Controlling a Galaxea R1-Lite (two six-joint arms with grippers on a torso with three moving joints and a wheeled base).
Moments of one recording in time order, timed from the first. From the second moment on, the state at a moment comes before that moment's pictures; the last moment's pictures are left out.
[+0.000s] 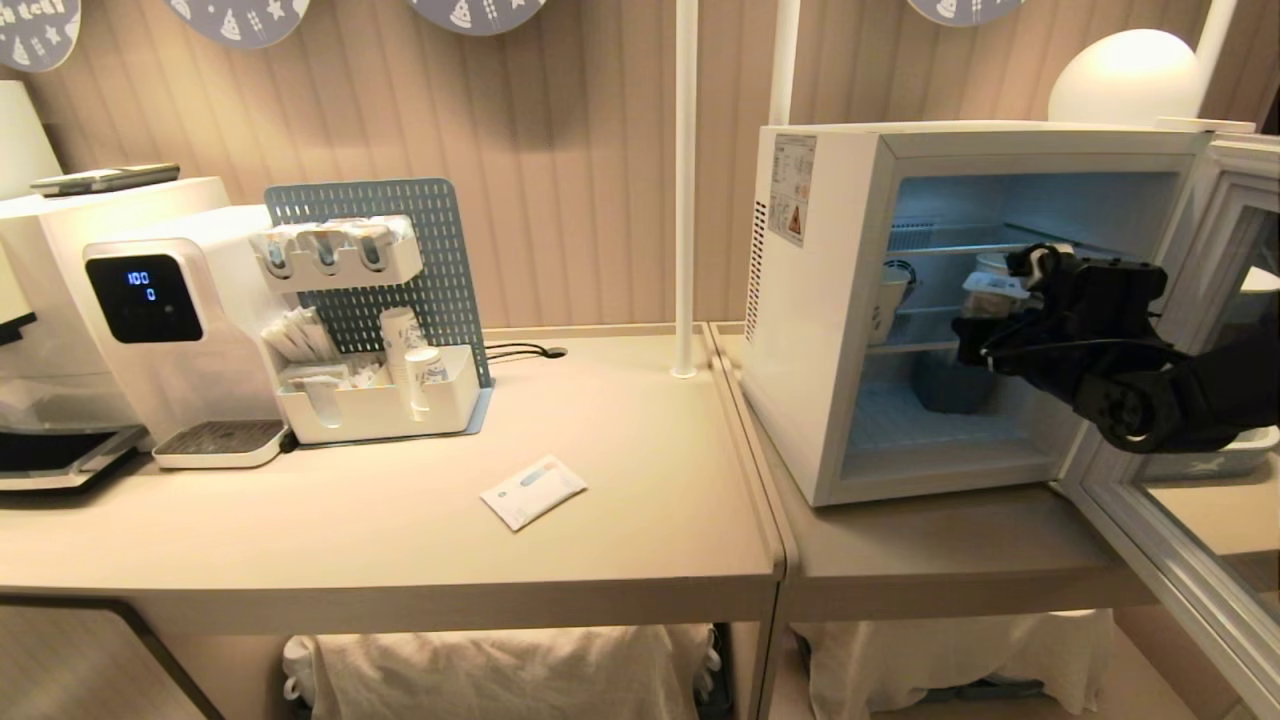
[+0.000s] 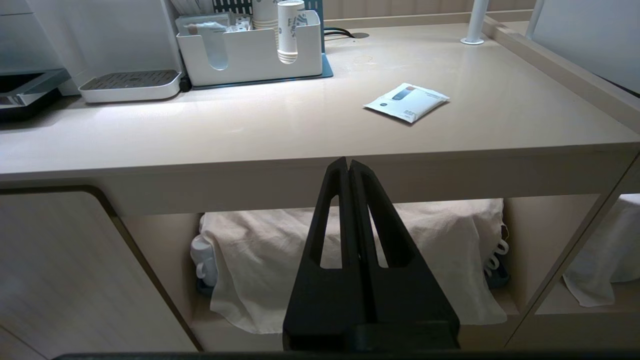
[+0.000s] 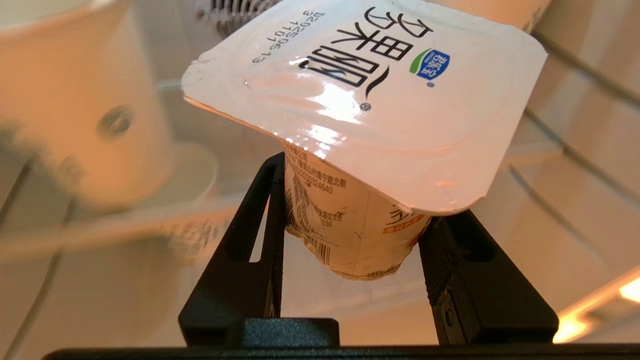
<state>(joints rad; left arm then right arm) 0.00 0.00 0.00 0.00 0.00 0.03 -0.03 2.13 -1.23 -0.73 -0.09 -0.04</state>
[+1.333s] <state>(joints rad) 0.00 0.00 0.00 0.00 0.00 0.01 0.17 0.63 -0.44 -0.38 -0.82 -0.05</state>
